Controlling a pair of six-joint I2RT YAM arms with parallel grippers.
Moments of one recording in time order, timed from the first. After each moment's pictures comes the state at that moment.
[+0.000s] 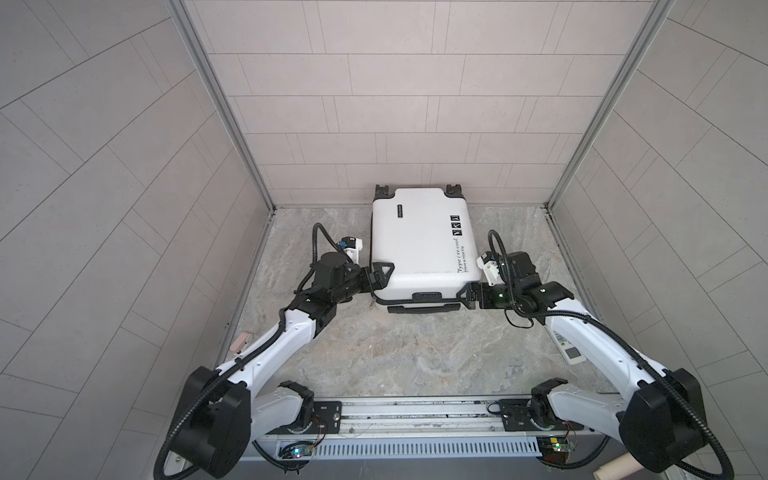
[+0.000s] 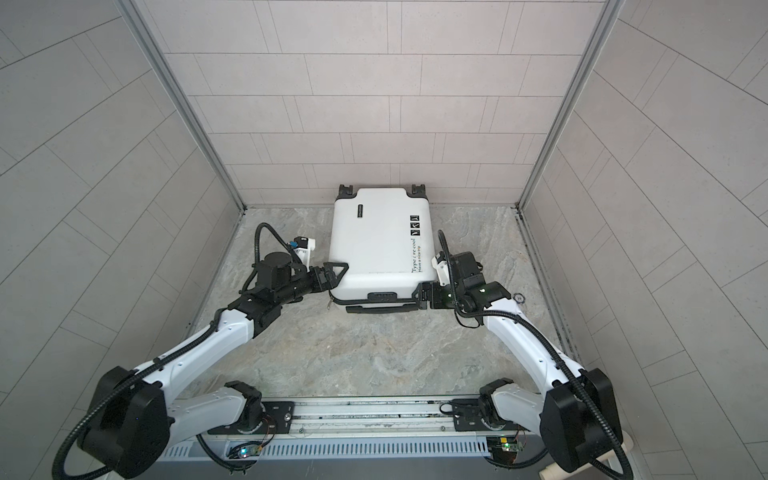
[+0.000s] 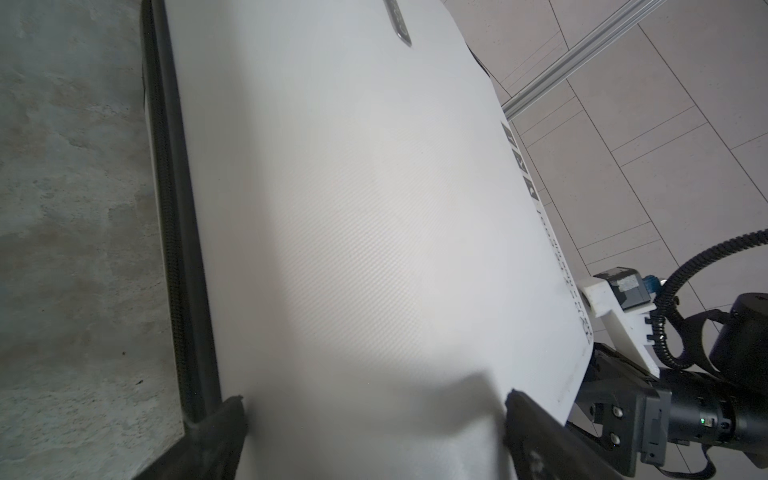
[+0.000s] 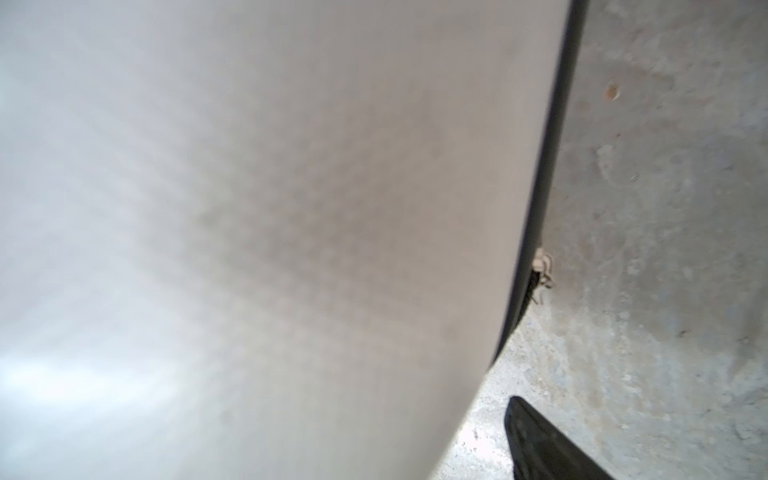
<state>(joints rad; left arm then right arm) -0.41 1.19 0.69 0.09 0.35 -0.61 0.28 1.15 0.82 -0.56 -0.33 0.33</state>
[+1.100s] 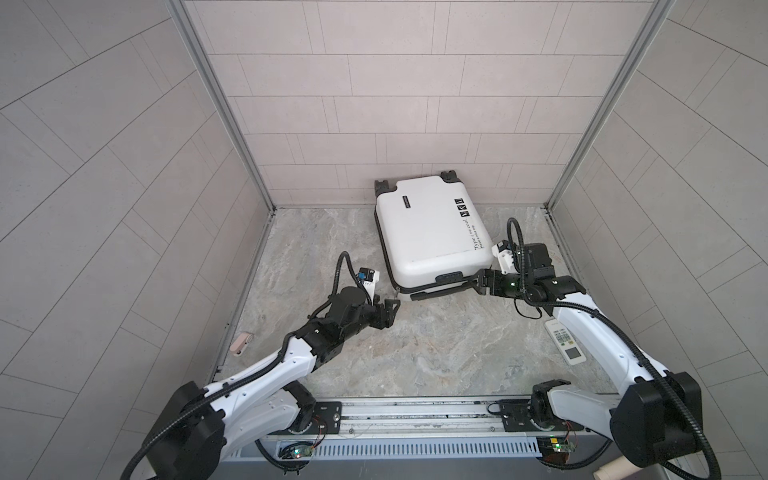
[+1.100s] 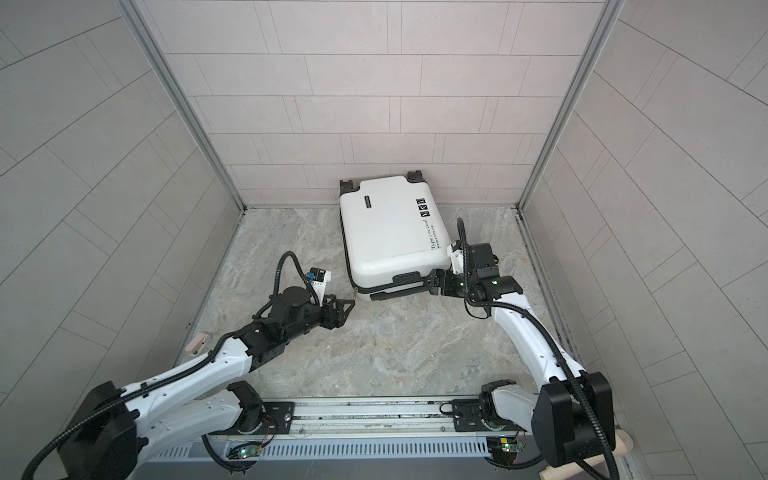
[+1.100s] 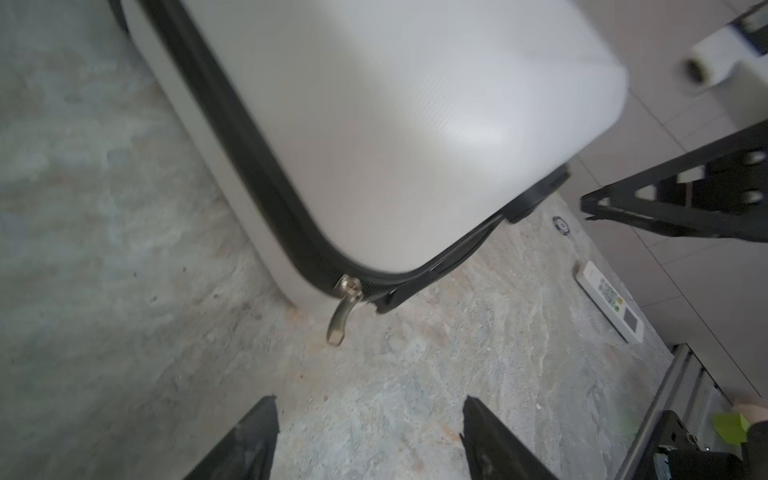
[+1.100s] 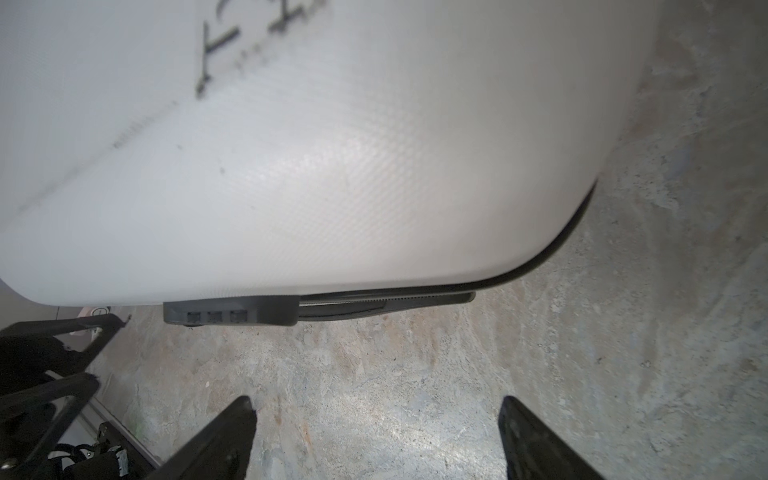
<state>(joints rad) -0.68 1.03 0.44 0.05 0.02 -0.48 0.14 1.17 0.87 -0.56 -0.39 0.31</state>
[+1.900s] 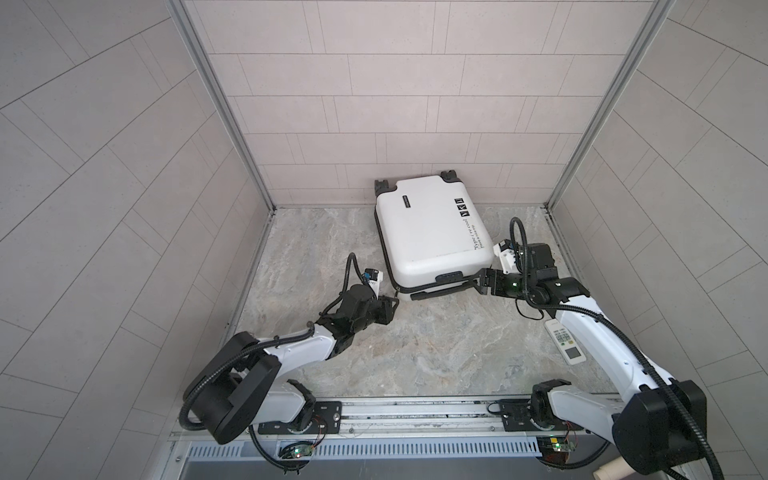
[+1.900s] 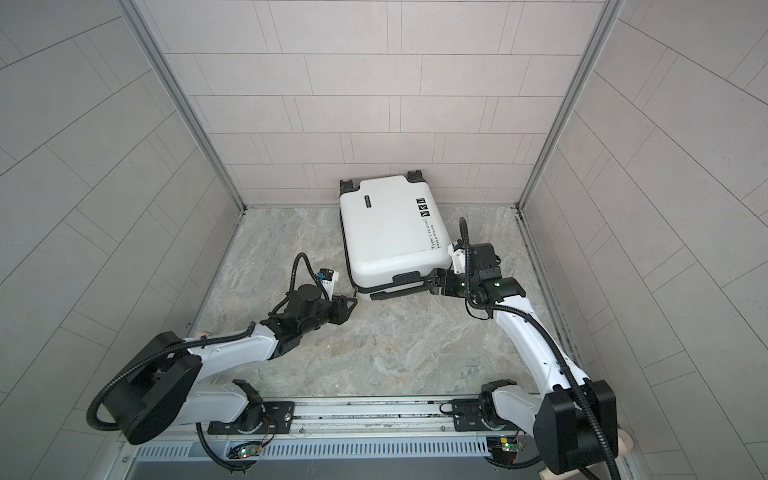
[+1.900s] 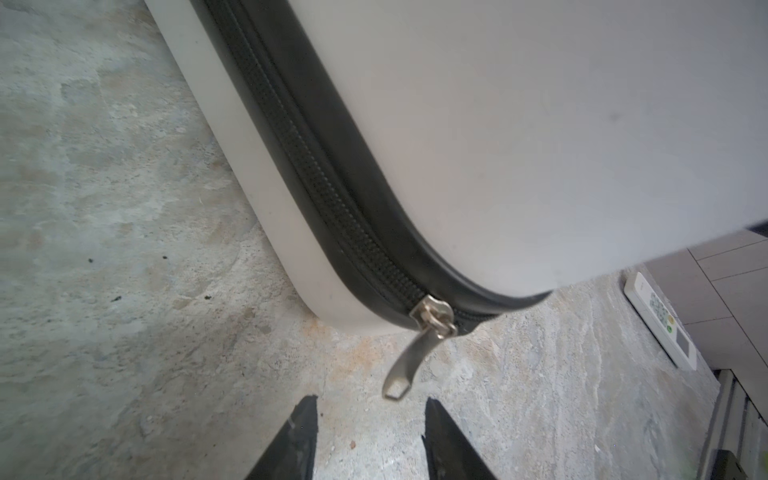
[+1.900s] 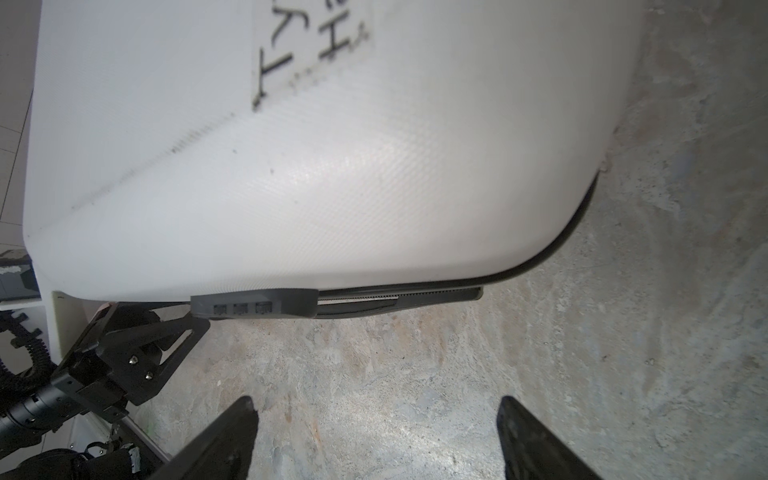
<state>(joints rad) -0.63 1.35 0.44 0.38 0.10 -0.50 0.14 1.13 0.87 -0.57 -0.40 0.32</state>
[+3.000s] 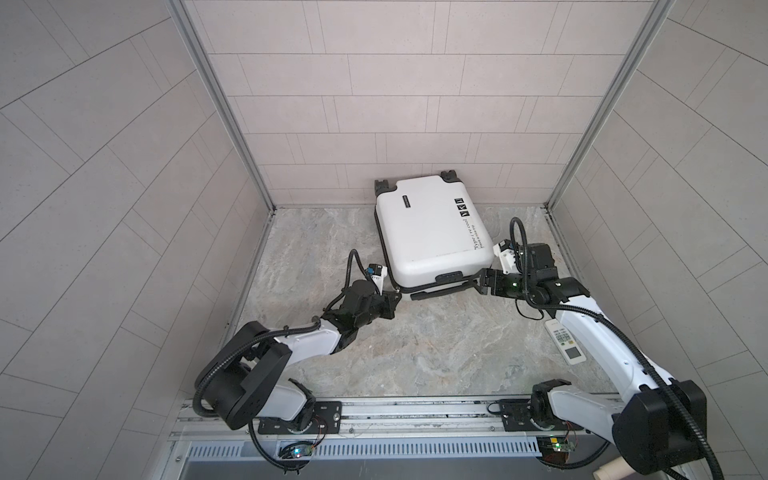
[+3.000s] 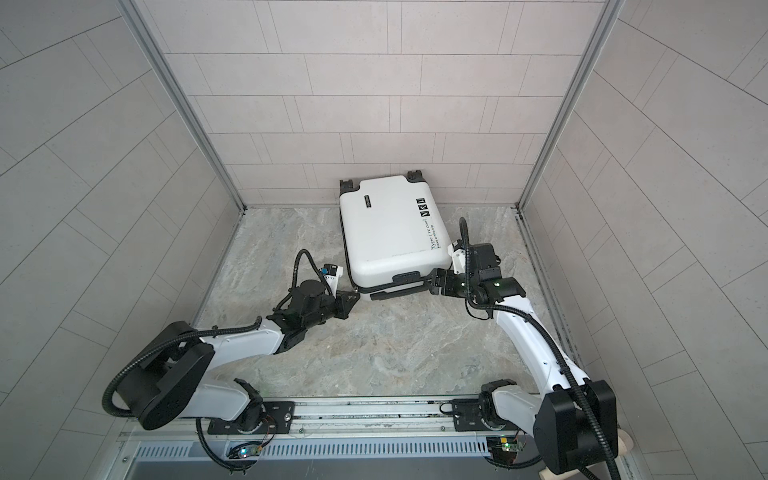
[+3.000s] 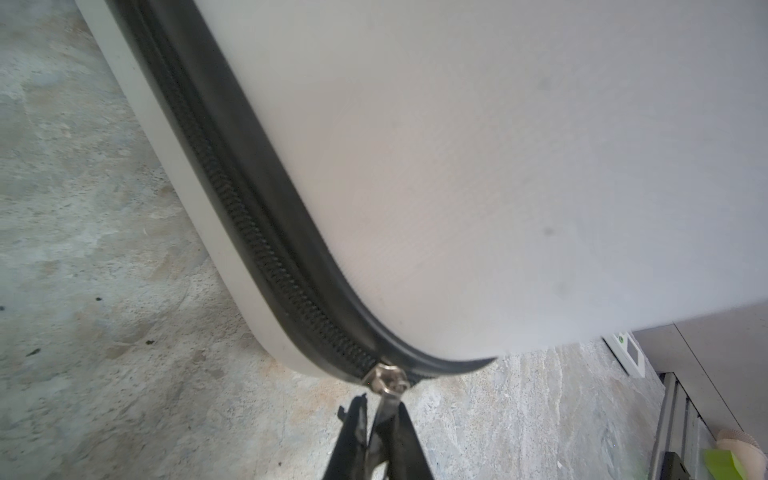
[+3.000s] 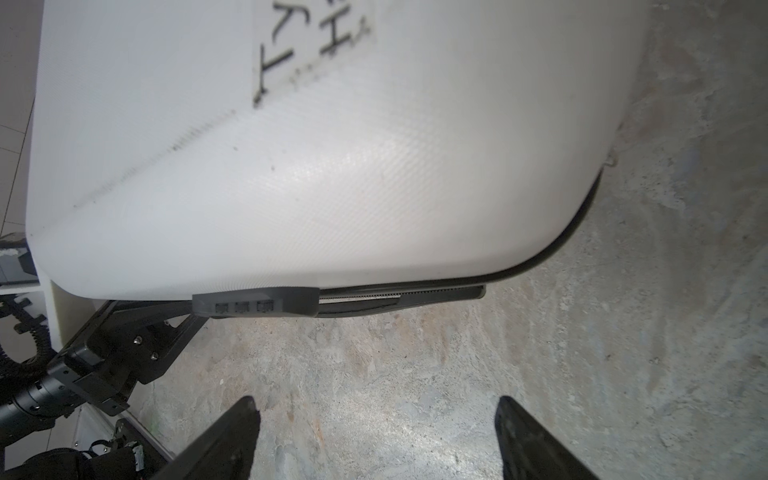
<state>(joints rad) -0.61 1.39 0.46 0.45 0.14 -0.53 0.14 1.13 0.87 -0.57 -0.40 0.33</state>
